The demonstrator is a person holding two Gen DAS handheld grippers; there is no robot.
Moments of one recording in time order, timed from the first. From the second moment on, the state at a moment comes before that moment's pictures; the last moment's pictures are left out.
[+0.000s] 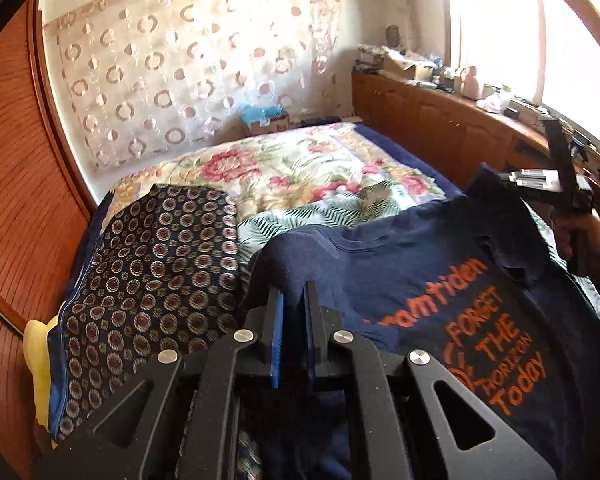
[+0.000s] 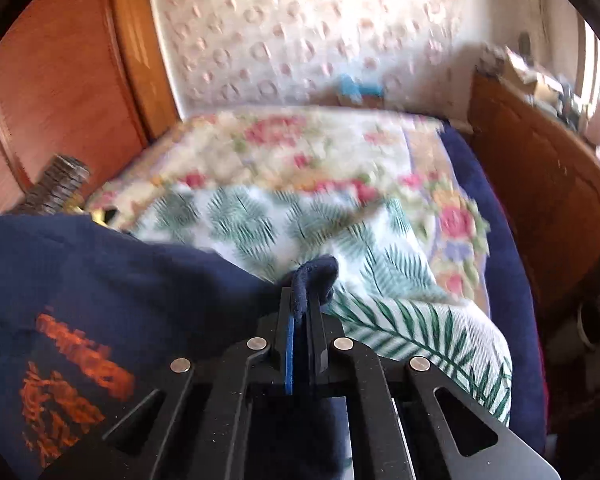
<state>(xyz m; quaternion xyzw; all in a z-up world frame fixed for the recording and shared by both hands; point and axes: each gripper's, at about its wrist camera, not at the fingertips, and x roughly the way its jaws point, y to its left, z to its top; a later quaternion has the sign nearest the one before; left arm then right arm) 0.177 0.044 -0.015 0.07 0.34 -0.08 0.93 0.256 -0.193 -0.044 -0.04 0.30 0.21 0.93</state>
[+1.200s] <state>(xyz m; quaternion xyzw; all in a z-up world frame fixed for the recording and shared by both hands) -0.028 0.102 -0.031 -0.01 0.32 -0.06 0.94 -0.058 -0.294 -0.024 -0.05 0.31 0.18 0.93</state>
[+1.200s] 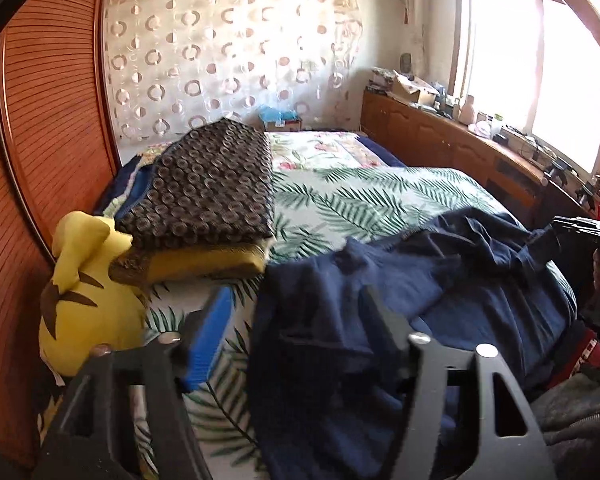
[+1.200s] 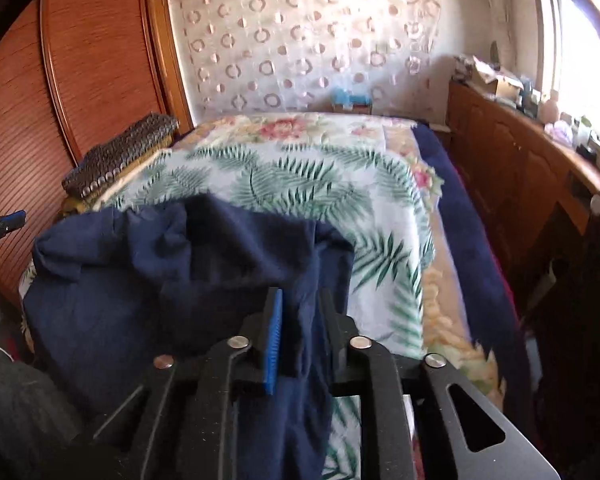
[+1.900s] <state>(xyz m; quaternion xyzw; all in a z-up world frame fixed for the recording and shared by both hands) 0.080 0.113 -0.106 -0.04 0.44 -0.08 0.89 0.064 -0.255 -0.054 -0.08 0.39 0.19 0.90</state>
